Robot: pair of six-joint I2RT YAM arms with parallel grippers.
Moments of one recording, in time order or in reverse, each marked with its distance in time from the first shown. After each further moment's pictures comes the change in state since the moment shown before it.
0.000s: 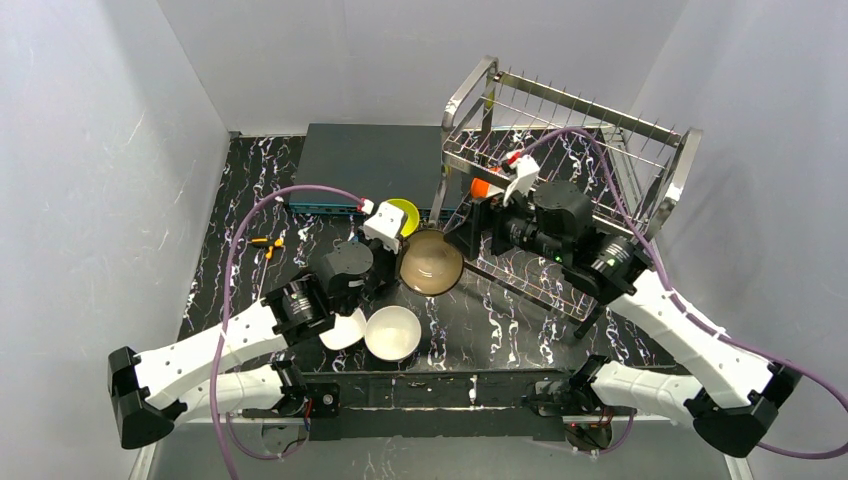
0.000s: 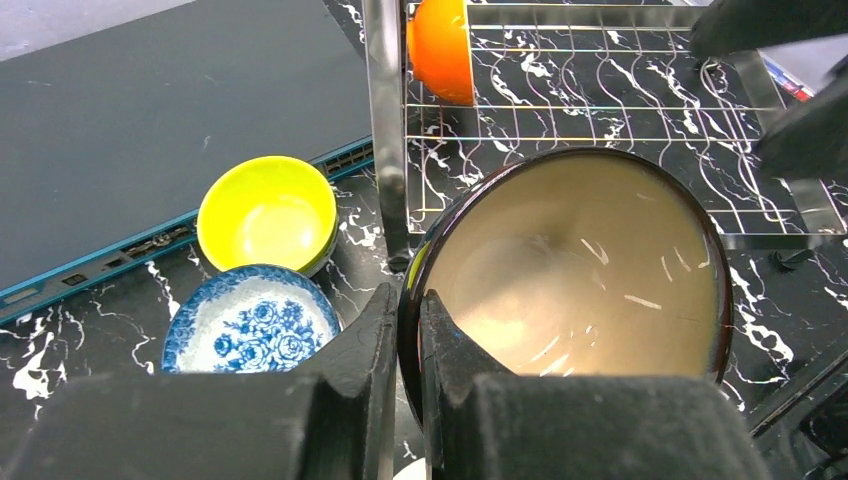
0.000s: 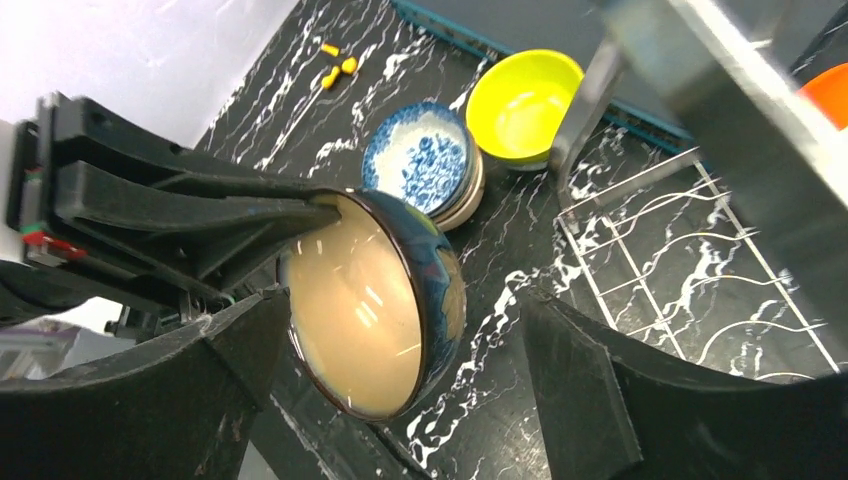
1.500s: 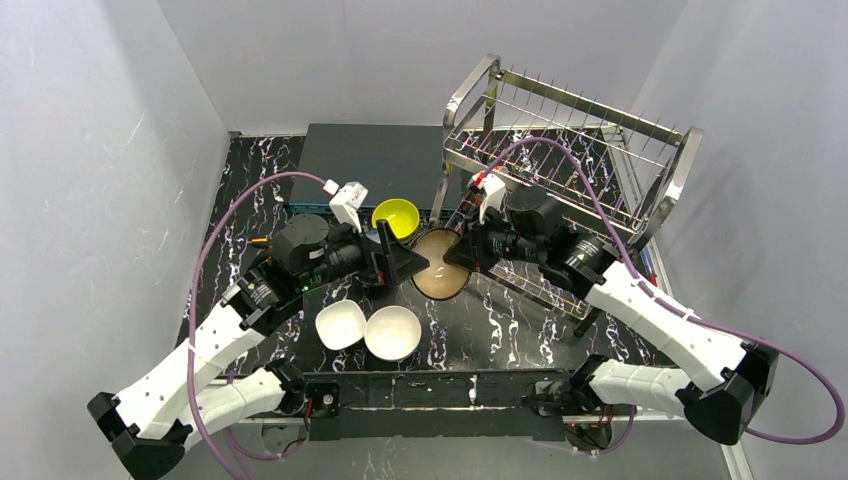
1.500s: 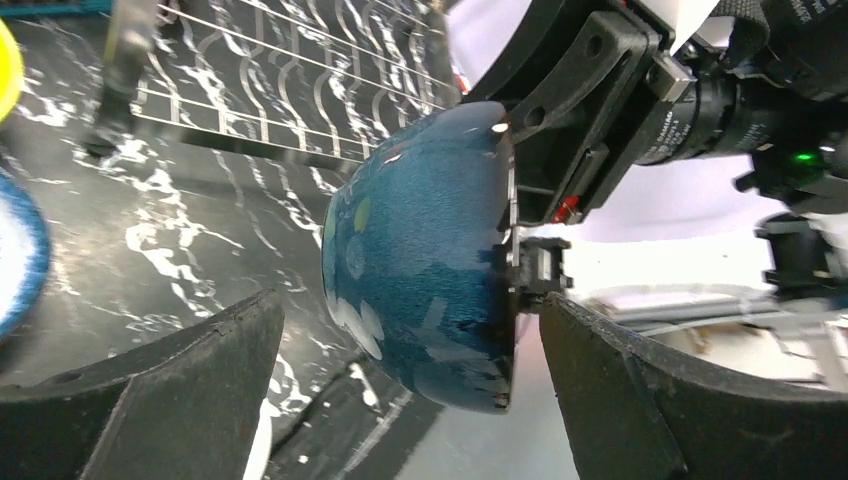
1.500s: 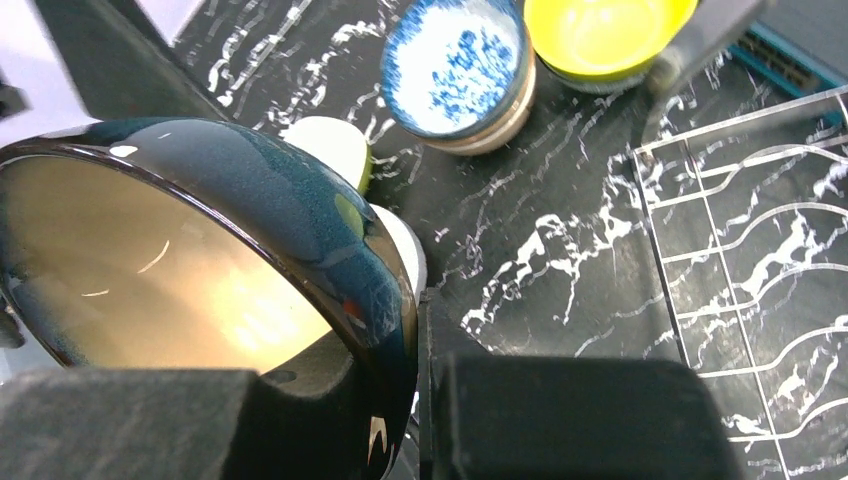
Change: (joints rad) left arm 0.267 -0.087 0.125 -0.242 0.644 -0.533; right arm 0.003 0.108 -0.097 0.017 -0.196 -0.085
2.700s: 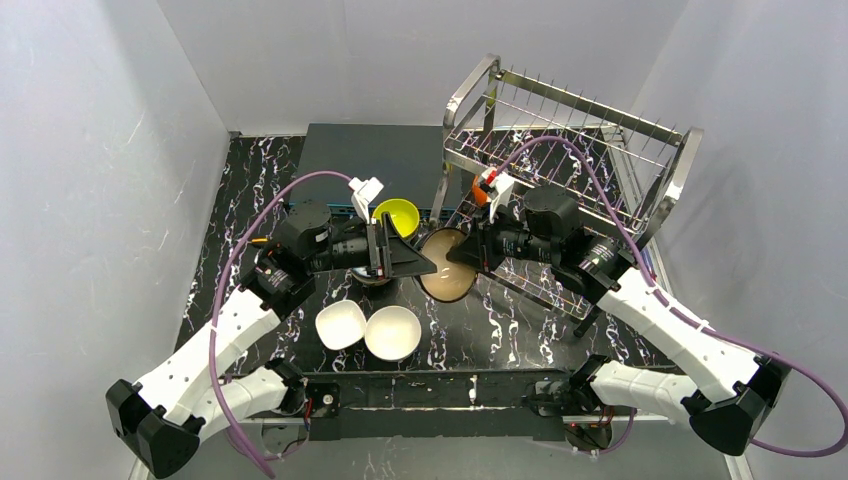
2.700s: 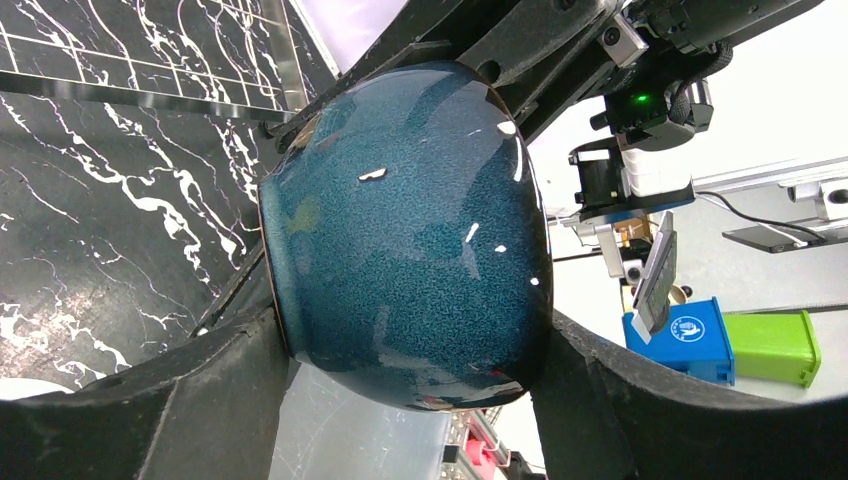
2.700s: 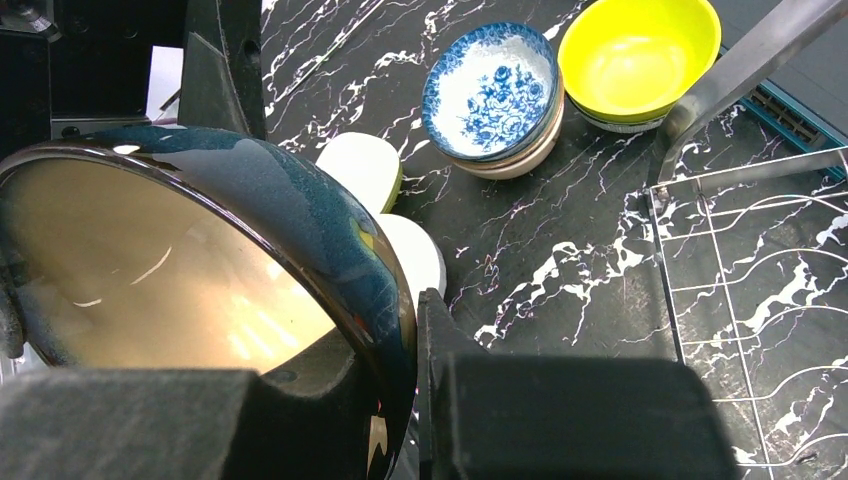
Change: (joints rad) left arm 0.126 0.085 -0.060 0.241 0.534 -0.265; right arm -0.020 -0.074 0.000 0.047 -0.101 -0.035
